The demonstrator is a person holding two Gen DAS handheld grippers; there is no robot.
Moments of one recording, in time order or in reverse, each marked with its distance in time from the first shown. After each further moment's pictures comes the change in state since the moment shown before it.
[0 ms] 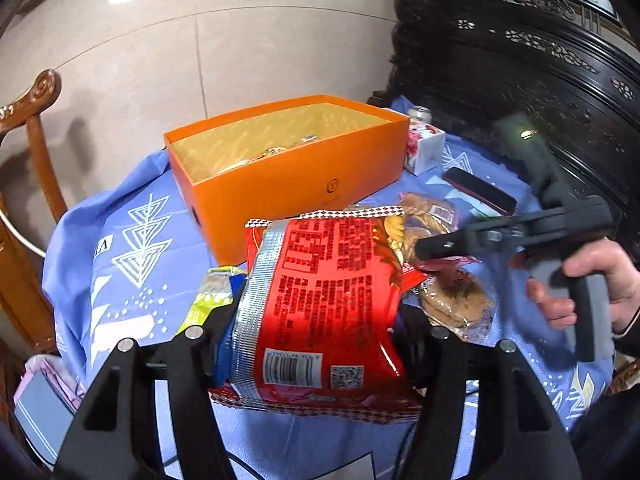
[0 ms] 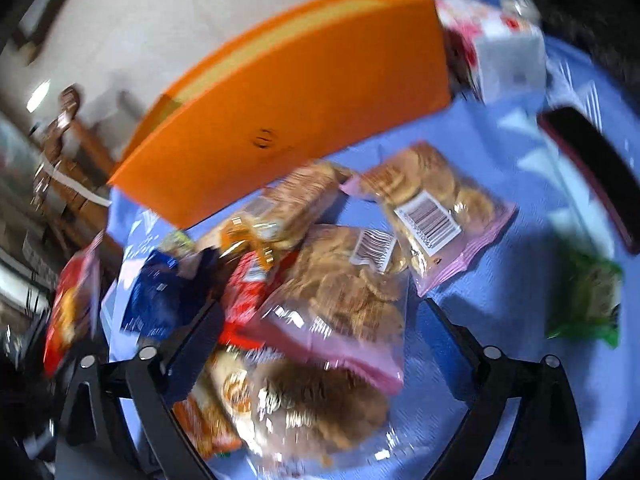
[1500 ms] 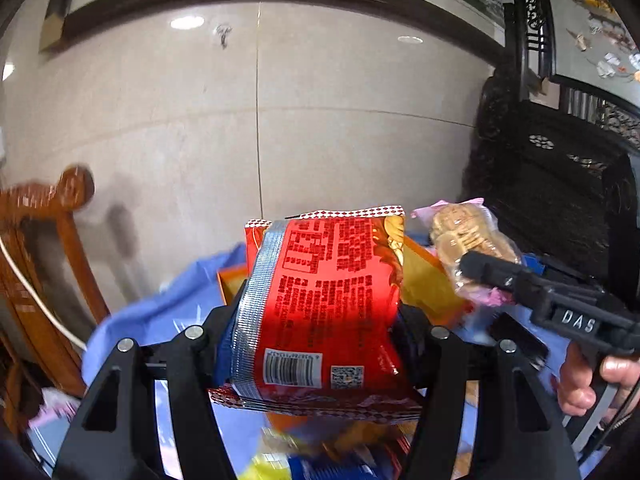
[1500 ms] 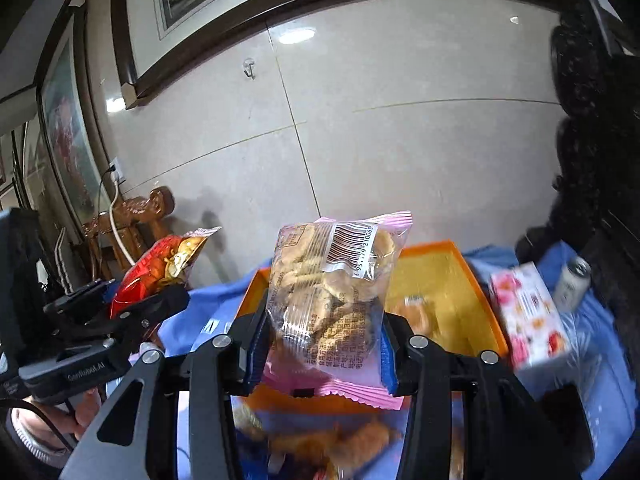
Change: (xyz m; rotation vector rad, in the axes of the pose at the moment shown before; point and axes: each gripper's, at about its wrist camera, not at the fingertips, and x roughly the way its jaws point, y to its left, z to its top) left arm 0.001 0.046 0.188 -0.123 -0.189 0.160; right arm -0.113 0.102 0.142 -0.352 -0.493 0.113
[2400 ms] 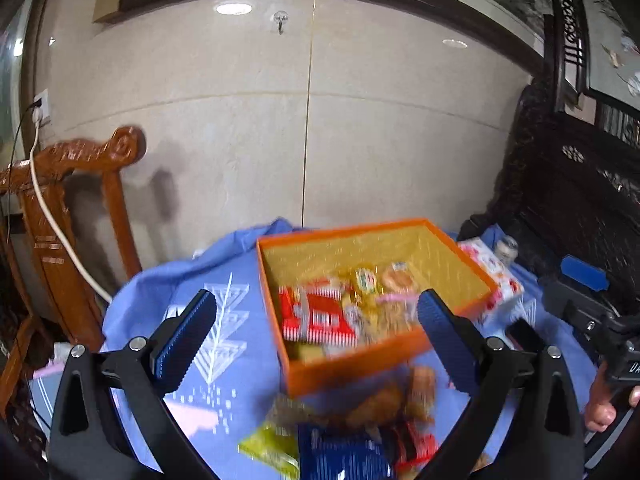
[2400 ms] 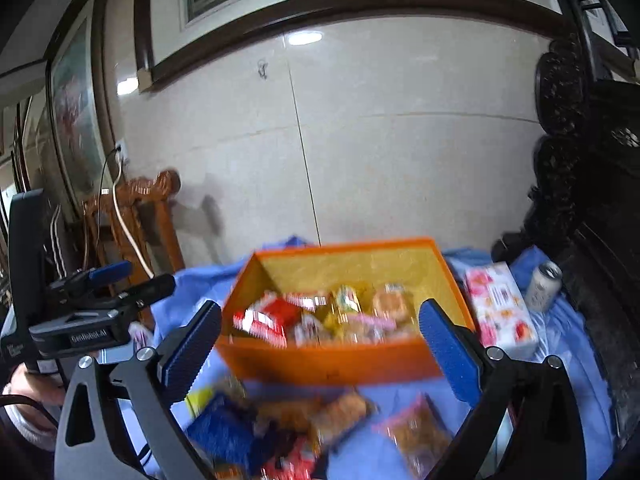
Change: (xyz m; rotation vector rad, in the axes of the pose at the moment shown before) left arm -0.037 0.008 -0.047 -0.119 0.035 0.119; right arm -0.065 0.007 -0.046 -0.086 0.000 -0.050
